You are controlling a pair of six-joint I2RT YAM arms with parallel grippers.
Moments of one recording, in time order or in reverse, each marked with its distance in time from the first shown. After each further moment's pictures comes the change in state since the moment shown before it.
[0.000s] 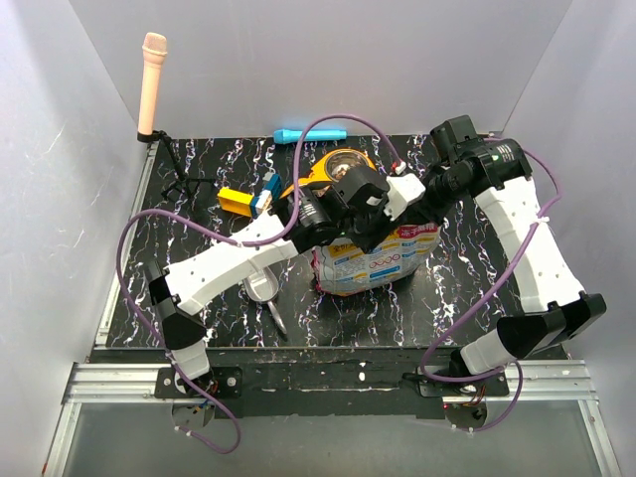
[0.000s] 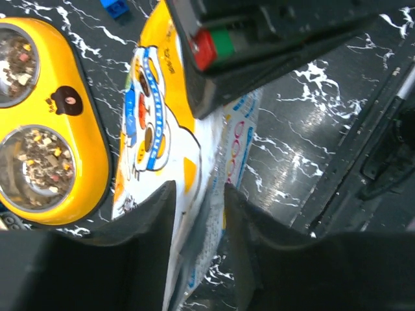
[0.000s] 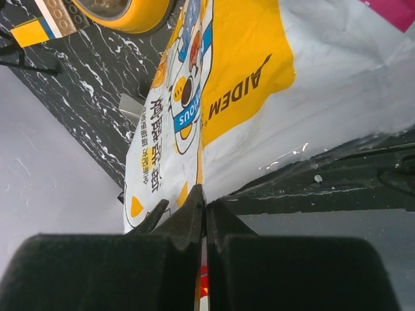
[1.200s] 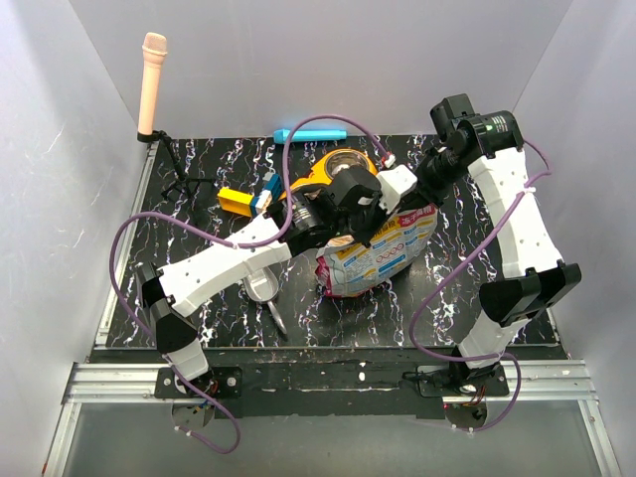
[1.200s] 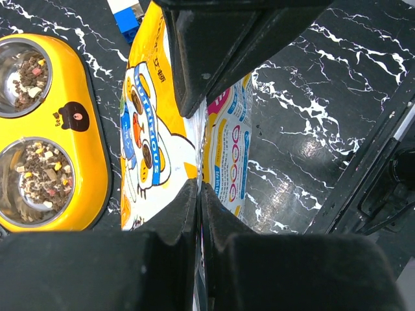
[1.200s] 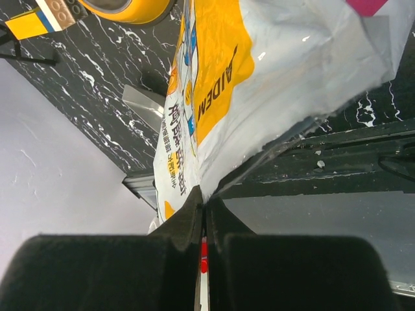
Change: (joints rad) left arm 0.018 -0.055 -0.128 0.163 -0.016 -0.037; right arm -0.072 0.209 0.265 -0.151 -0.076 -0.065
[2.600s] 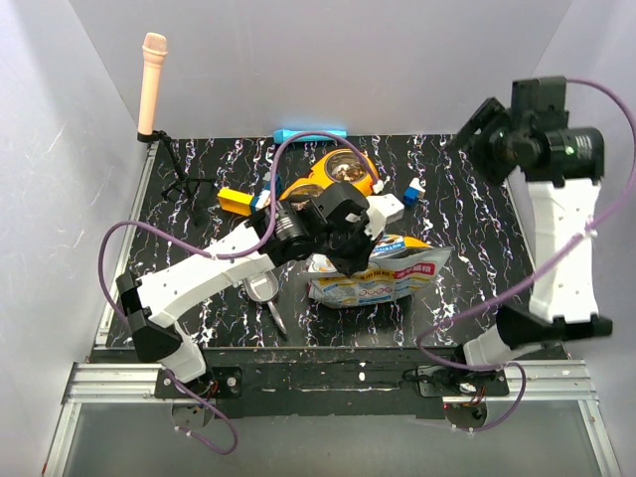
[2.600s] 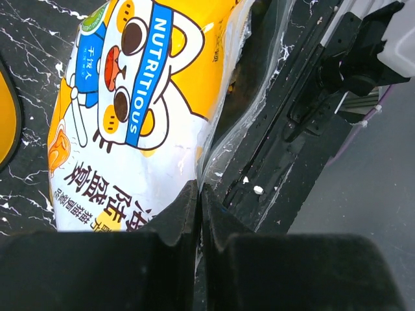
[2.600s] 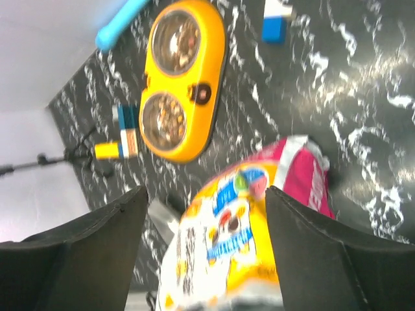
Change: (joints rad) left arm -0.030 -0.109 -0.064 -0.215 0.180 -0.129; right arm -0.189 -0.122 0.136 0.258 0.266 -0.195
